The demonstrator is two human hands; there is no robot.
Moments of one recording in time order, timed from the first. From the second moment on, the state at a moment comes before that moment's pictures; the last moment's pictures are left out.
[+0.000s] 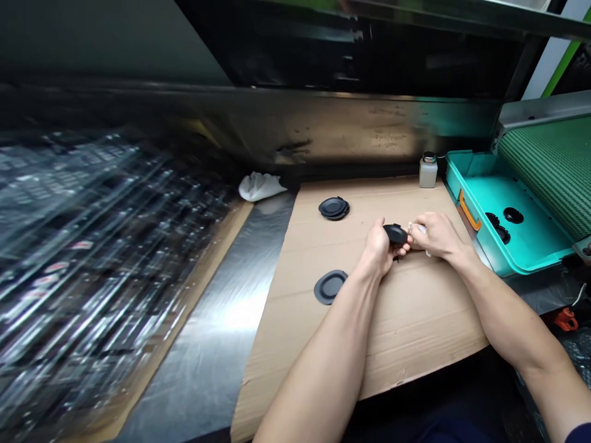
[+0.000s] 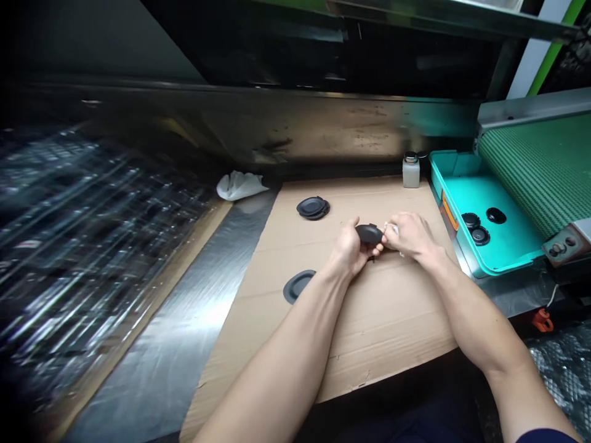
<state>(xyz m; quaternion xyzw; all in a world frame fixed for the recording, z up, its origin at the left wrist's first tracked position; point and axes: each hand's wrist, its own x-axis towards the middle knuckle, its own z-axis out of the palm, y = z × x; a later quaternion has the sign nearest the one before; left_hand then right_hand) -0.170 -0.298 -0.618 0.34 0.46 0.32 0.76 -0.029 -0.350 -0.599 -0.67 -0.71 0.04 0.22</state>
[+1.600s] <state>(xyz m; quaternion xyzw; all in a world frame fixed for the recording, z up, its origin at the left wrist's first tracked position) -0.157 -0.304 -0.637 0.47 0.49 0.34 0.66 -0.044 -0.352 -0.589 -0.67 -0.74 -0.01 0.07</state>
